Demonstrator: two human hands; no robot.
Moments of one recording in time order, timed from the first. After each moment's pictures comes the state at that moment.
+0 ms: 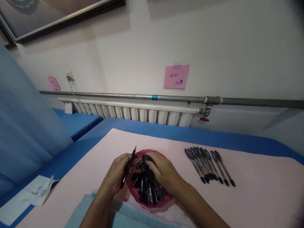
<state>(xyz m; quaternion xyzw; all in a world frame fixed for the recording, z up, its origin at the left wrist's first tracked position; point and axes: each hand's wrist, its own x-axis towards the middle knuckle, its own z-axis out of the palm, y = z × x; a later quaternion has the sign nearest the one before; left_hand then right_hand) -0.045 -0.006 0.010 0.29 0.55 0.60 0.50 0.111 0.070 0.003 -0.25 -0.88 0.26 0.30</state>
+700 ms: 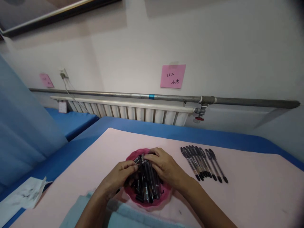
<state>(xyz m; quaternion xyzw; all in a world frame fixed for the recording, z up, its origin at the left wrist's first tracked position) -0.040 -0.009 0.008 0.41 0.56 0.46 0.56 0.133 0.086 0.015 -0.17 -0.93 0.18 0.29</state>
